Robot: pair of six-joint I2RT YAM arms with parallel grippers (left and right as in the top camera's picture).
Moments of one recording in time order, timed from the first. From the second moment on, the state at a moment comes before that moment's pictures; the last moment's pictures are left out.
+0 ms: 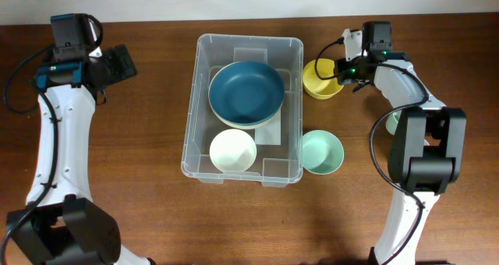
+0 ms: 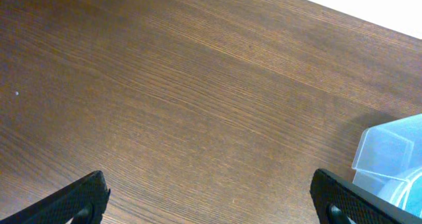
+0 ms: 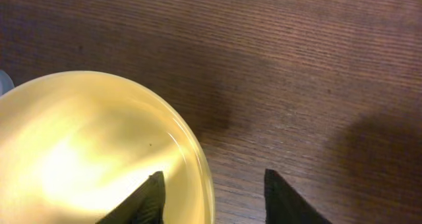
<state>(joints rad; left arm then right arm) 0.15 1.74 1.64 -0.81 -0.11 -0.19 -0.05 2.22 1.68 -0.50 -0.16 -0.23</state>
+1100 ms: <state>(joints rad) 0.15 1.74 1.64 -0.81 -0.11 -0.19 -0.05 2.22 1.62 -0.44 -0.17 -0.19</state>
